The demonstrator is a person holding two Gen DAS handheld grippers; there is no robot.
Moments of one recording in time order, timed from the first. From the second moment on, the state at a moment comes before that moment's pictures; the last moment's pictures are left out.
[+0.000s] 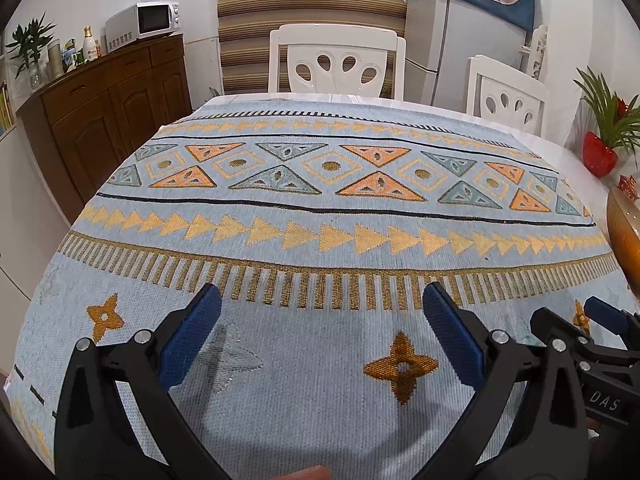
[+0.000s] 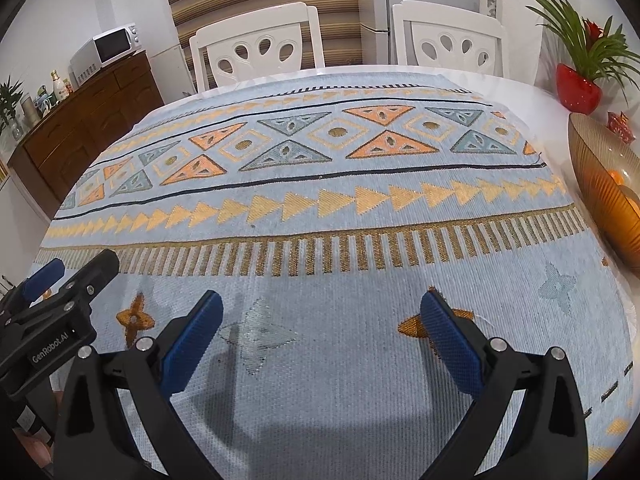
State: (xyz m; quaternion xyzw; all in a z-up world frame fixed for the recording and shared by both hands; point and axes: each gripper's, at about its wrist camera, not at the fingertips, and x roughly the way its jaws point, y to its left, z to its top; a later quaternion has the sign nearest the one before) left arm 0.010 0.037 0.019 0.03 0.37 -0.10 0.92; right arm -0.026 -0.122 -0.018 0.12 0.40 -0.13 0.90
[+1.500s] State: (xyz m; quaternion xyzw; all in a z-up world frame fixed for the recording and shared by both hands) left arm 0.012 0.045 0.023 0.02 0.36 -0.12 0.93; right arm -0.025 -0.122 -0.020 0.12 0.41 -0.13 0.90
